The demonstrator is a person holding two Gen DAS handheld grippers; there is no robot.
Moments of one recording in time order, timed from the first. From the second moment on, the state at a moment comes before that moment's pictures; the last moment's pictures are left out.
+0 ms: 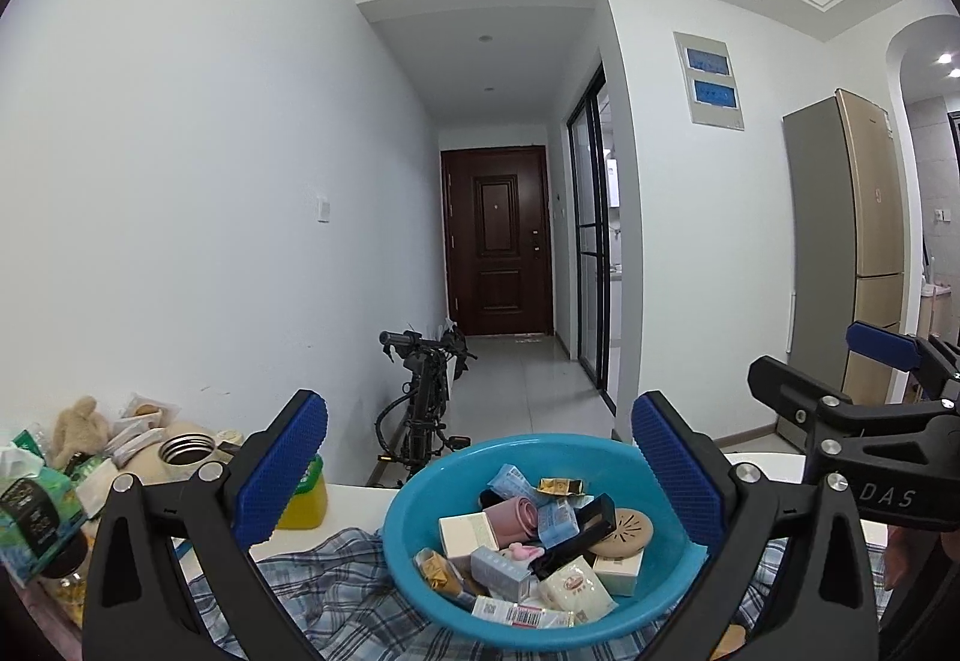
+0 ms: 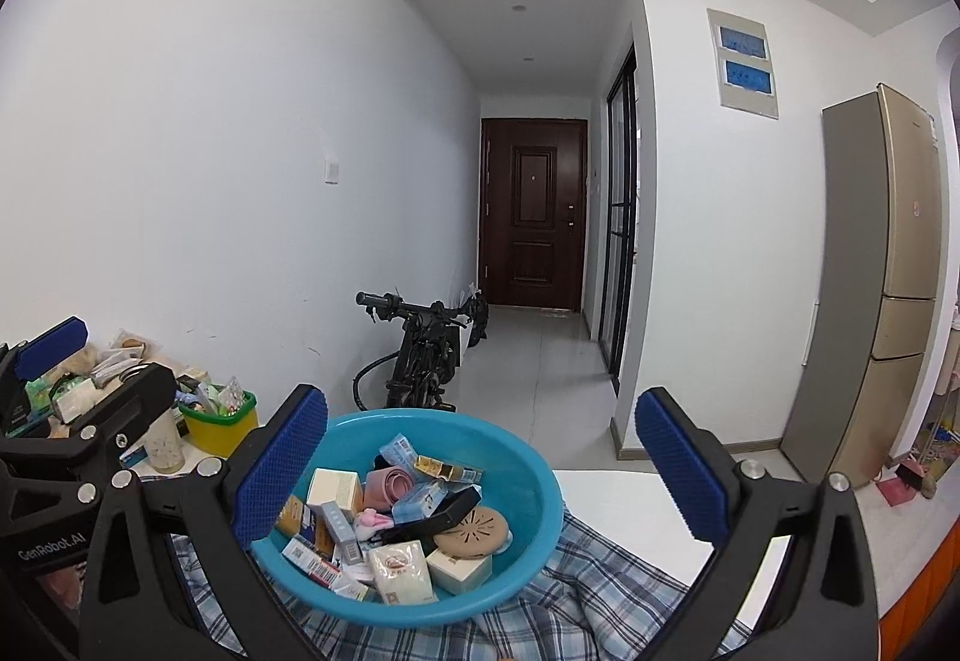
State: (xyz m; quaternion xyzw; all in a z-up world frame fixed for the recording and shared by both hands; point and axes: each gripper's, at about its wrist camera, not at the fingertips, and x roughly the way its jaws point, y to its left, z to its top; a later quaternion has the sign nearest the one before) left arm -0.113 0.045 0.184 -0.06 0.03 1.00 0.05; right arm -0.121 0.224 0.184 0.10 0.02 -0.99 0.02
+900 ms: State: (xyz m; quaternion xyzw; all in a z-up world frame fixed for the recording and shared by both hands) left arm -0.096 0.035 0.056 -0.20 0.03 0.98 0.04; right arm -0.104 0.235 0.059 0.26 0.02 -0.96 0.02
